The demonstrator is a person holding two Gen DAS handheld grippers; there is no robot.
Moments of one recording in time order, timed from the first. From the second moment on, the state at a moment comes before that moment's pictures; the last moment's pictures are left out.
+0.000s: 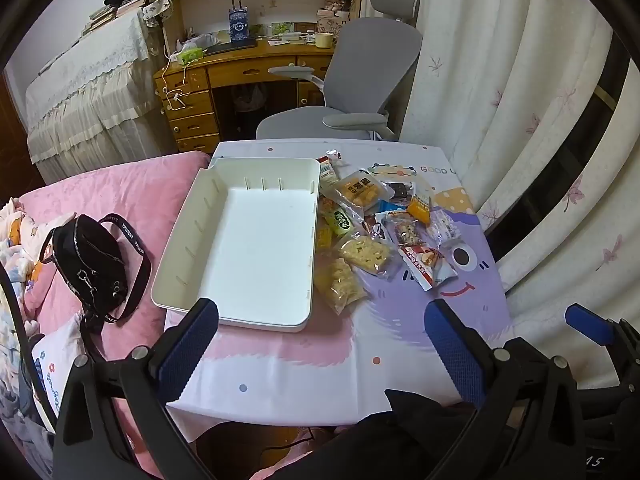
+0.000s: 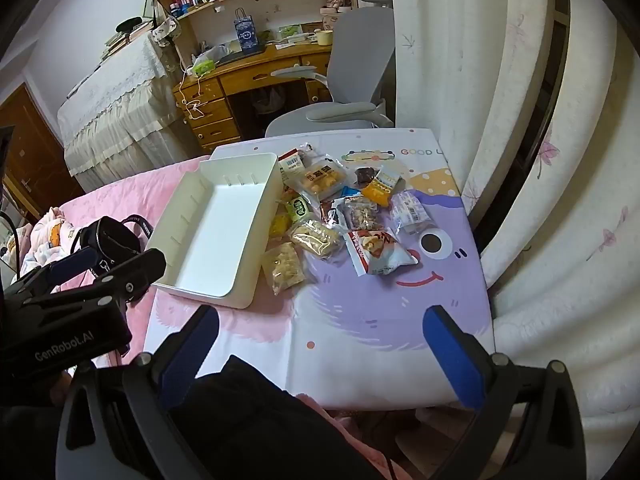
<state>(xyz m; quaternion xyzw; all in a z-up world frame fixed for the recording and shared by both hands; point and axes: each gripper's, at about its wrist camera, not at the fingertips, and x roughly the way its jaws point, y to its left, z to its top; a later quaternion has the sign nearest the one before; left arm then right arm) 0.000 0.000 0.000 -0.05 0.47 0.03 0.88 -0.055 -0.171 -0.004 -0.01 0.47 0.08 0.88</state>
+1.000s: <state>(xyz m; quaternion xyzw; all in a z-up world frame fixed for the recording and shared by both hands) 0.003 0.002 0.008 -0.04 0.46 0.03 0.89 -0.052 -0.176 -0.002 0.00 0.47 0.09 0.88</state>
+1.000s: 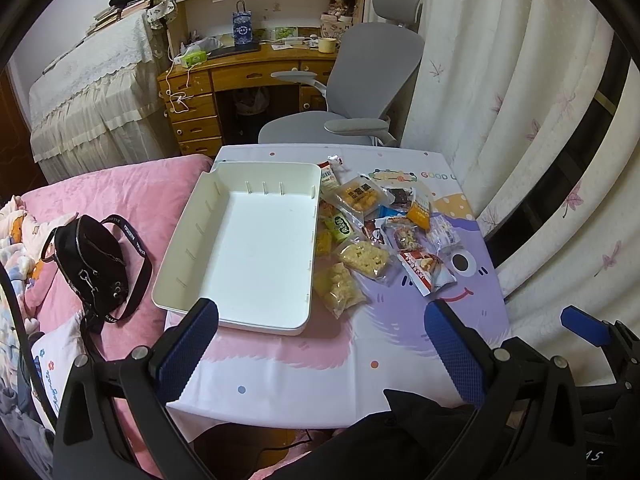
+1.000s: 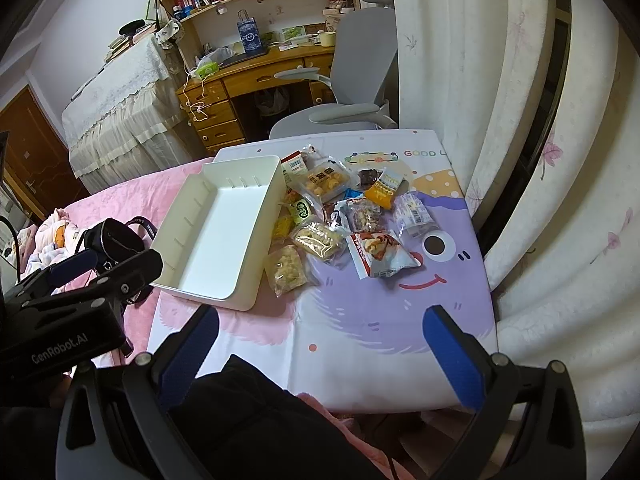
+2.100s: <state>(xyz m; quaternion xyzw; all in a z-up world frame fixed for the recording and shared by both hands) 0.012 0.027 0.001 -0.06 0.49 0.04 0.87 -0.056 -0.167 0.003 0.00 0.44 0.09 0.89</state>
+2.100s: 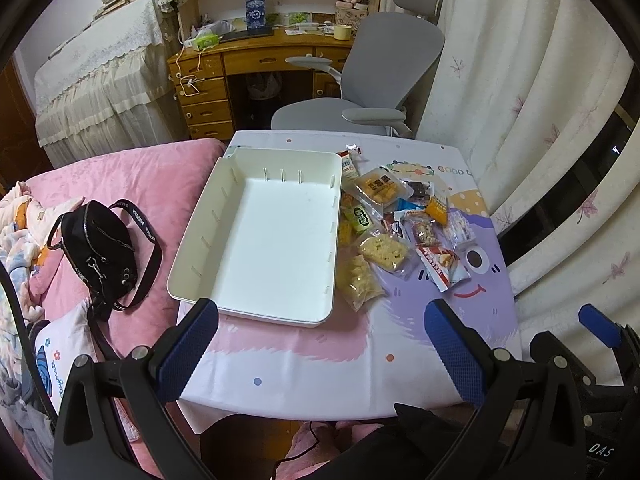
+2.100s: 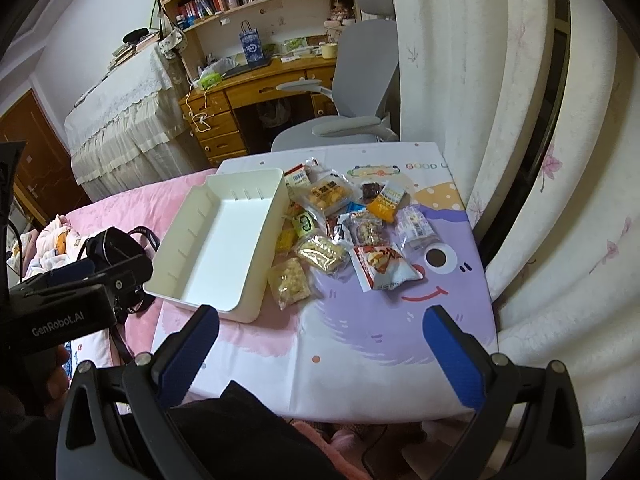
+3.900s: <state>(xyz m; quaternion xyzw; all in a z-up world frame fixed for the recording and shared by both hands) 0.210 -0.060 -0.110 0.05 0.64 -0.04 0.77 0.073 -0.216 -0.096 -0.06 0.49 0.09 0.87</state>
